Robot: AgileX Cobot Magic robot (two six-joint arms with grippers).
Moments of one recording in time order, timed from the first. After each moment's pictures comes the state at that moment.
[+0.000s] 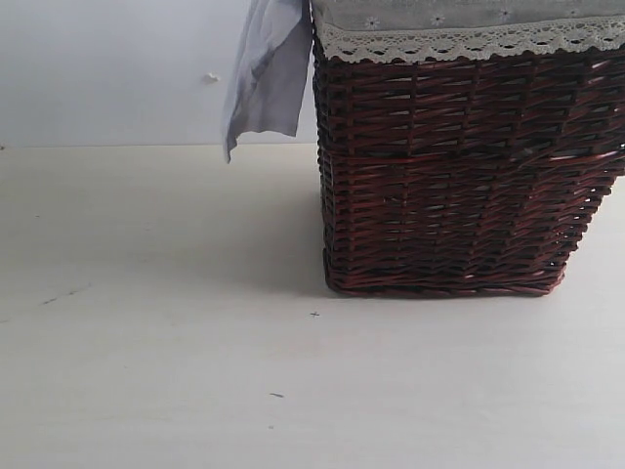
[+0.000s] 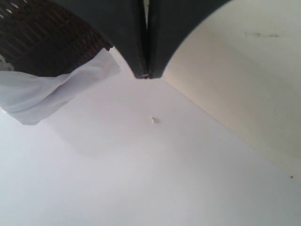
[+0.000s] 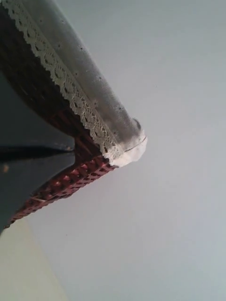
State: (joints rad) left arm -0.06 0.06 -0.06 -0.58 0.08 -0.18; right arm -0.16 0.03 -0.03 0.19 -0.19 0.38
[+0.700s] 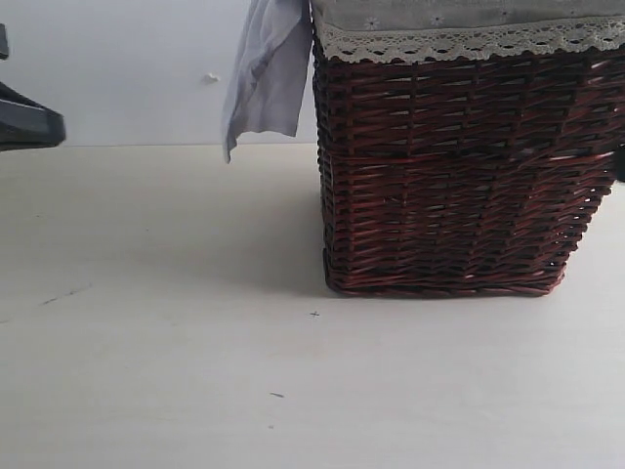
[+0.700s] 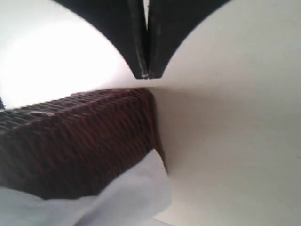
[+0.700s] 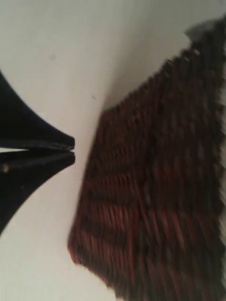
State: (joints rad) left arm -0.06 1.23 -0.94 -0.91 0.79 0.42; right arm -0.03 0.87 -0.79 0.46 0.79 -0.35
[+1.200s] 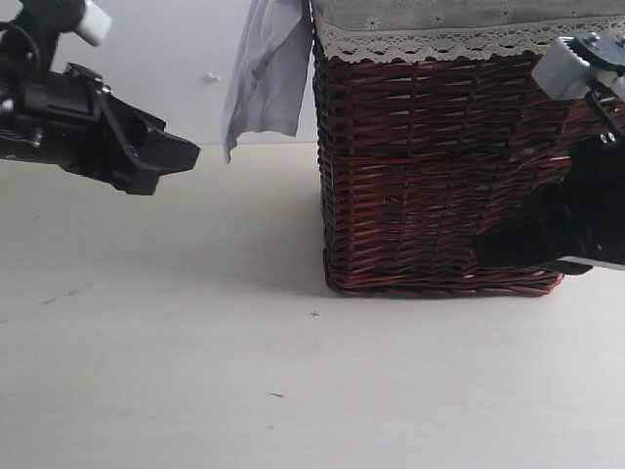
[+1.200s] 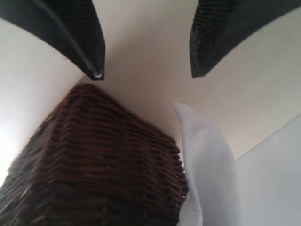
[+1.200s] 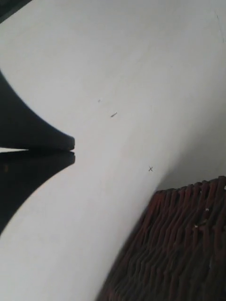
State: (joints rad) left arm -0.32 1.46 -0.95 -1.14 0.45 1.45; right arm 0.10 1.14 -0.79 0.67 0.84 -0.64
